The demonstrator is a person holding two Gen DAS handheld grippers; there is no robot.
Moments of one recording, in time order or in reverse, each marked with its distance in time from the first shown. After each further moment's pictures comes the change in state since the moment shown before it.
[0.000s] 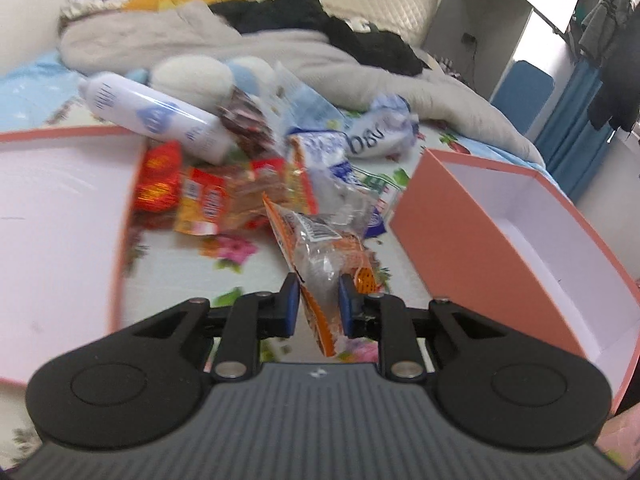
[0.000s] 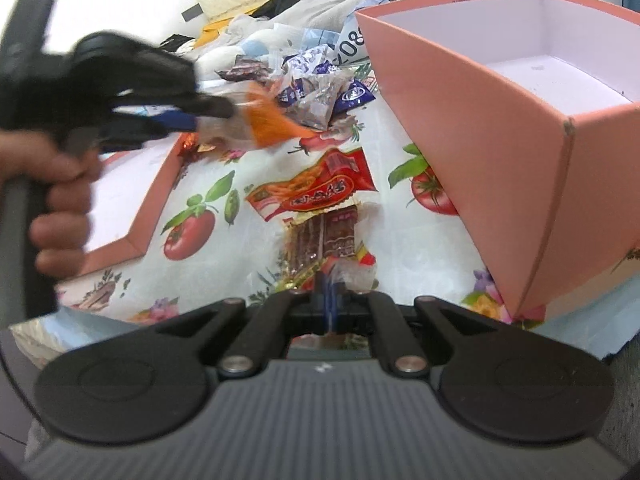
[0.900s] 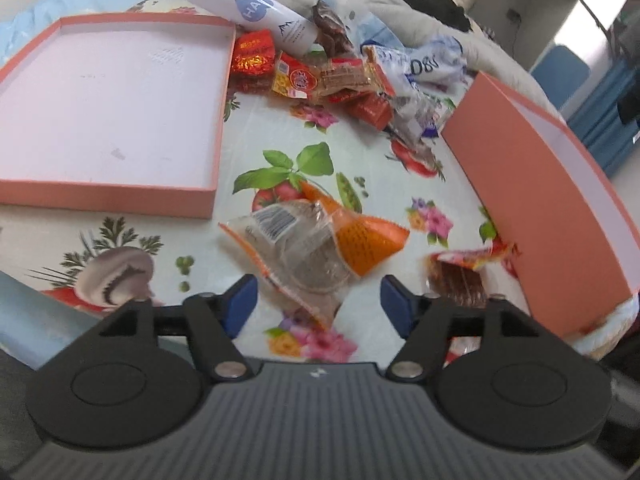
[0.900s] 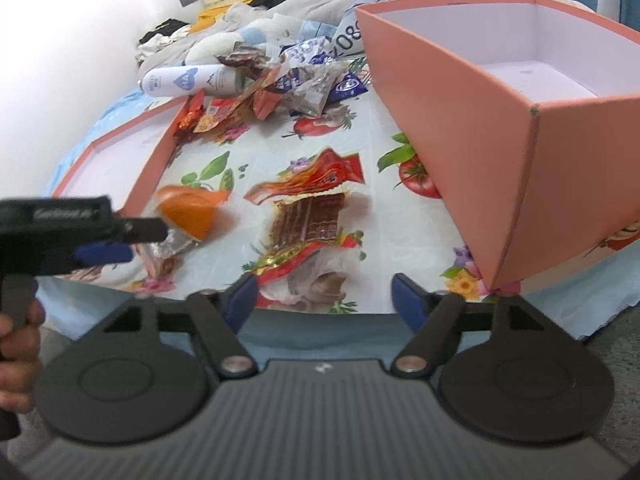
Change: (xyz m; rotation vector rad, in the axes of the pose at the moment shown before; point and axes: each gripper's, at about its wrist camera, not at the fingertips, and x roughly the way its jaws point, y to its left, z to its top) left arm -0.047 0.058 -0.090 -0.123 0.190 0.041; right arm -0.015 0.005 -0.012 -0.052 0.007 -0.067
